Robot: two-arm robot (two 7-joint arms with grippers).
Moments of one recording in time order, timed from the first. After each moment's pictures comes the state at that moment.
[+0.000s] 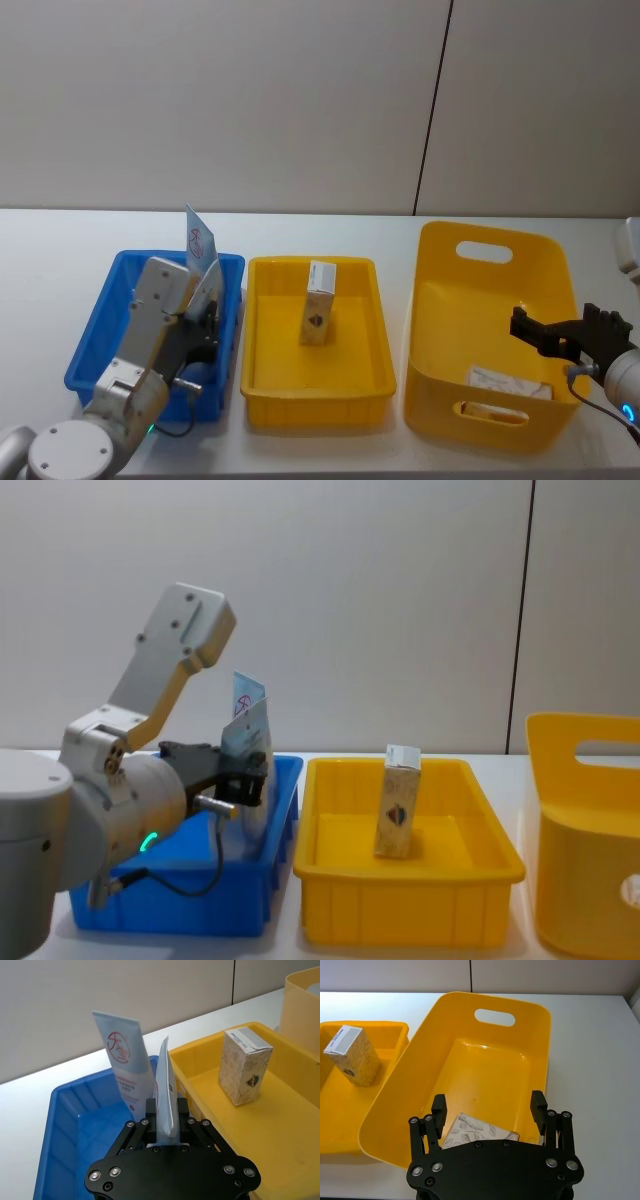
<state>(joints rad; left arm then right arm) -0.38 0.21 0.47 -1.36 -0.14 0.13 0.02 0.09 0.21 0.02 -1.91 0.18 0.77 0.02</state>
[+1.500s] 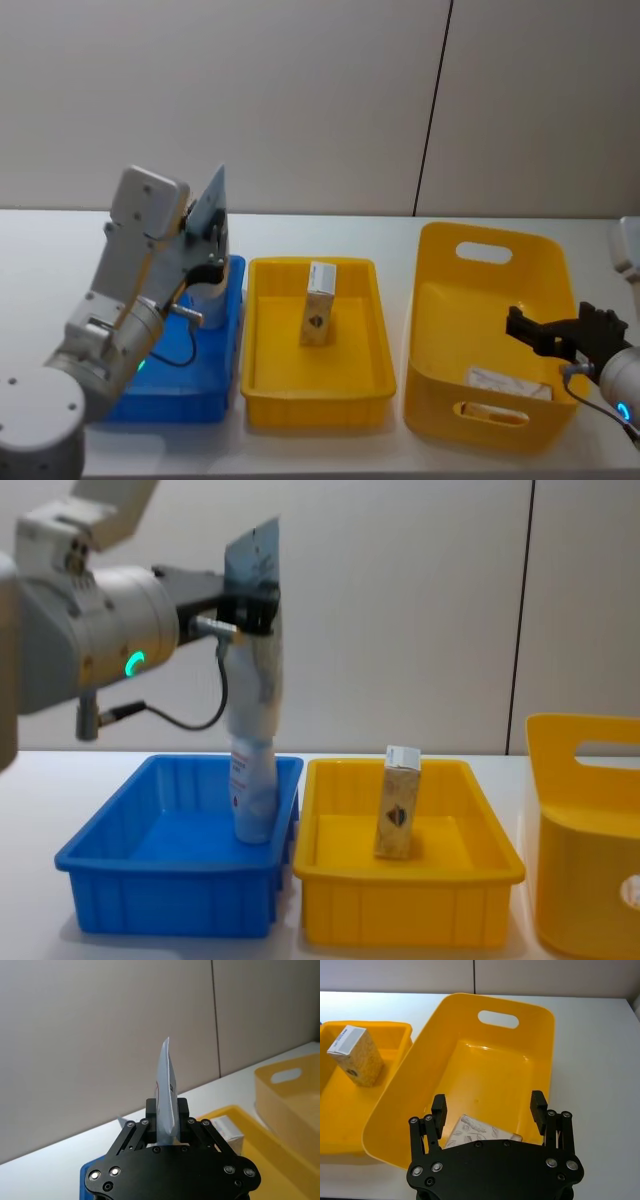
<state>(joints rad) -0.35 0.24 0.42 -1.68 -0.10 0.21 0.01 0.09 0.21 0.01 -1.90 0.18 0.77 0.02</state>
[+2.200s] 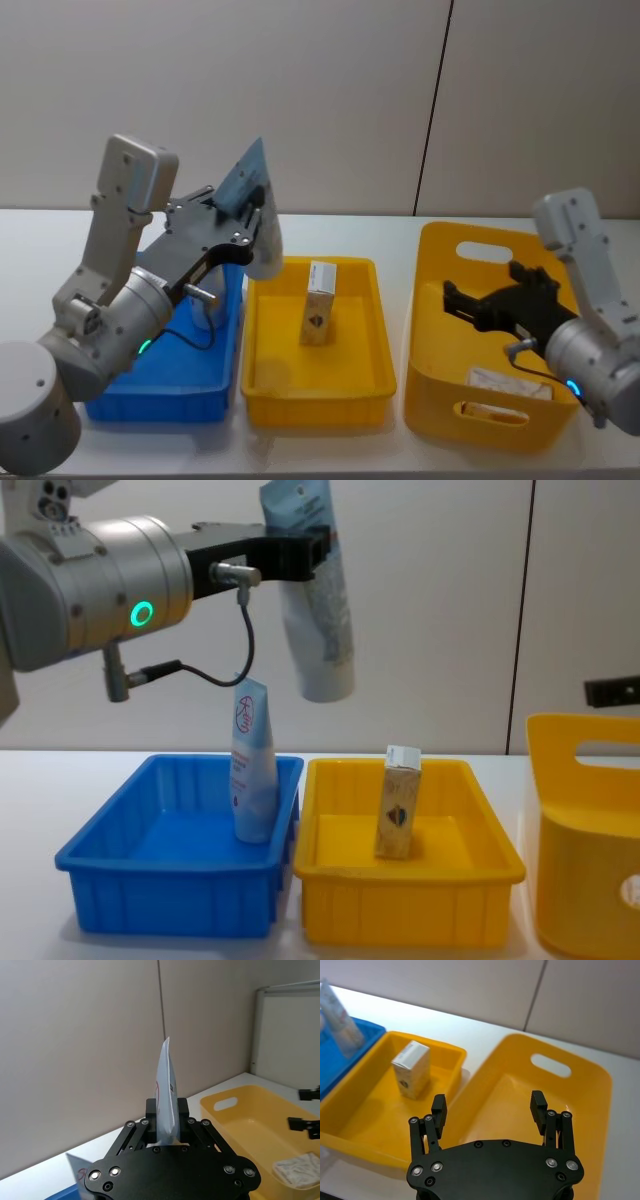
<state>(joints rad) -0.39 0.23 0.38 -1.67 -0.26 0.13 -0.22 0.18 0.28 -0.12 -1.83 0.13 0.64 0.15</state>
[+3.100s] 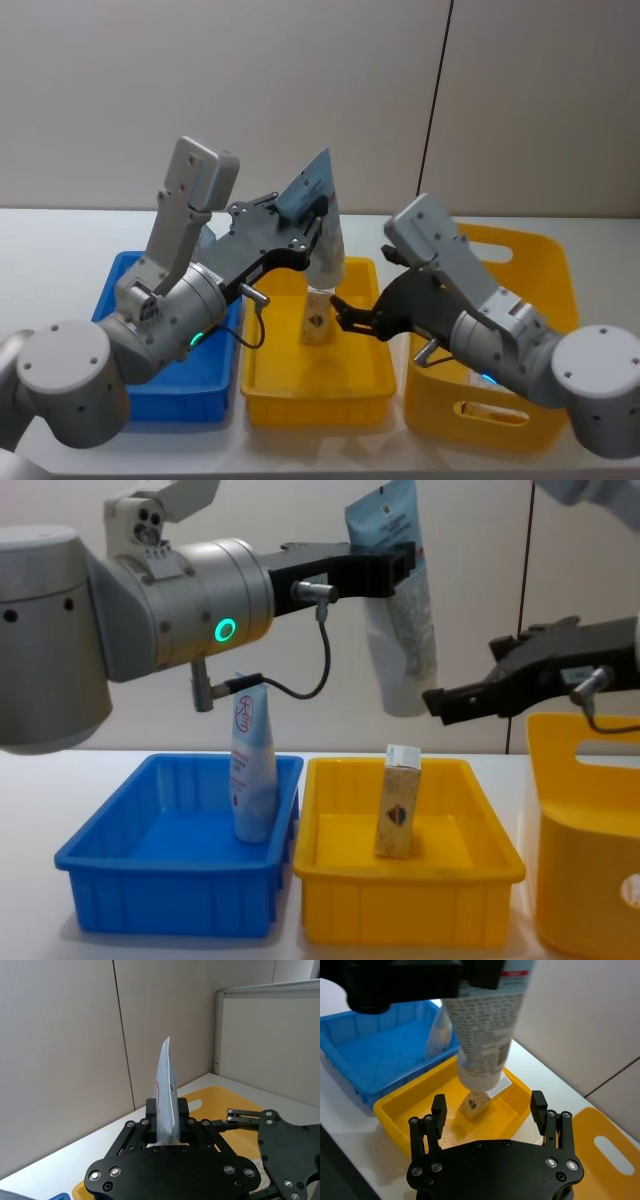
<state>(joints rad) -0.49 0.18 0.46 -1.52 -0.30 0.08 -0.33 0.35 0.37 -0.39 -1.73 -0.02 0.48 0.38</state>
